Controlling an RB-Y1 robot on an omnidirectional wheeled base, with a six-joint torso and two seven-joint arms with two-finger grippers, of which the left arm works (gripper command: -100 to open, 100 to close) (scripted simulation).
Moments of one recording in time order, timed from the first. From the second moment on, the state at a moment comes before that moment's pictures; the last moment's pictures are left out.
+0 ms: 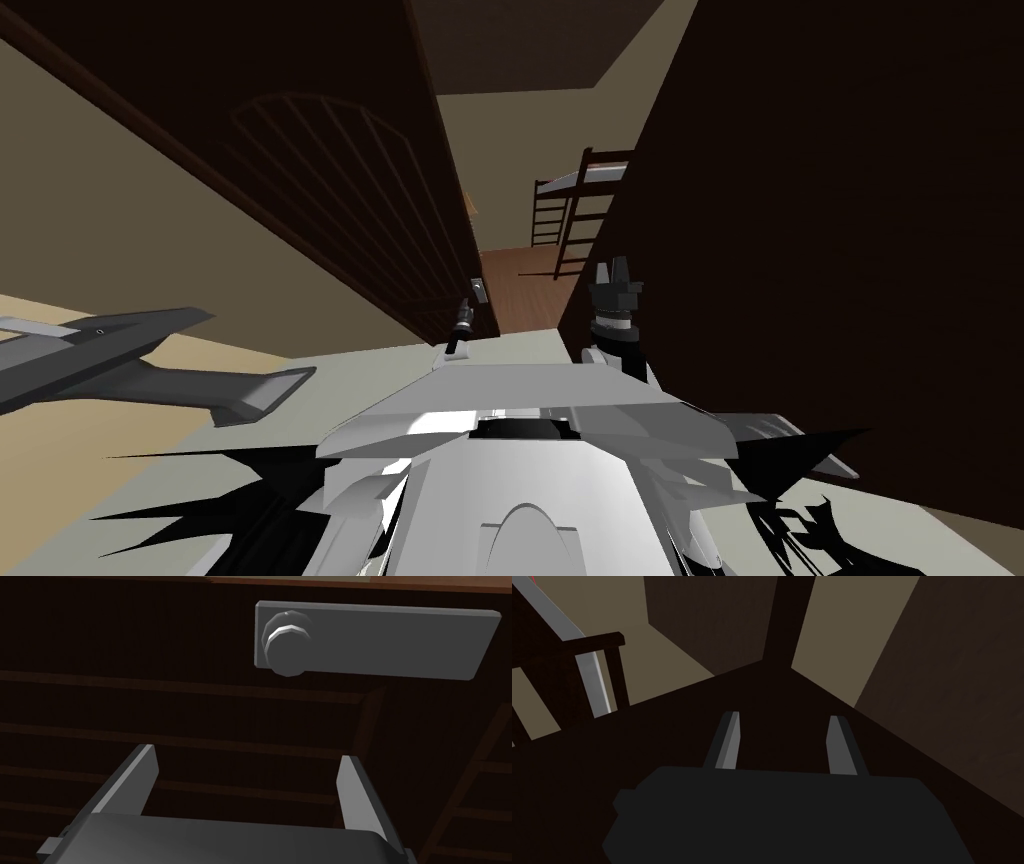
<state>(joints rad) 0.08 0.10 0.06 -1.38 0.07 -0.30 0.03</state>
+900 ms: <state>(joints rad) 0.05 0.22 0.13 -1.28 0.12 -0.31 0.10</state>
